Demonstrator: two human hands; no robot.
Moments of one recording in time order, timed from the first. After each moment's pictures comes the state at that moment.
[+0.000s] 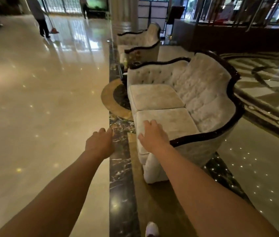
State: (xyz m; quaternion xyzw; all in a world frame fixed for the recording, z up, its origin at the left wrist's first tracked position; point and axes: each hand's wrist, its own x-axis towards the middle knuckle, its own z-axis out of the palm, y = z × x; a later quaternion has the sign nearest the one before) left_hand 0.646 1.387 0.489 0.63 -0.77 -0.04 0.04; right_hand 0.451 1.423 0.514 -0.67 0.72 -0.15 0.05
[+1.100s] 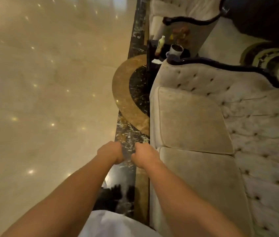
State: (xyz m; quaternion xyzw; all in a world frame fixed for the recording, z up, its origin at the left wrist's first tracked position) left_hand 0.677 0.667 0.326 0.65 -0.67 -0.33 -0.13; right_hand 0.545 0.687 0.363 -0.66 0.69 0.12 0.27
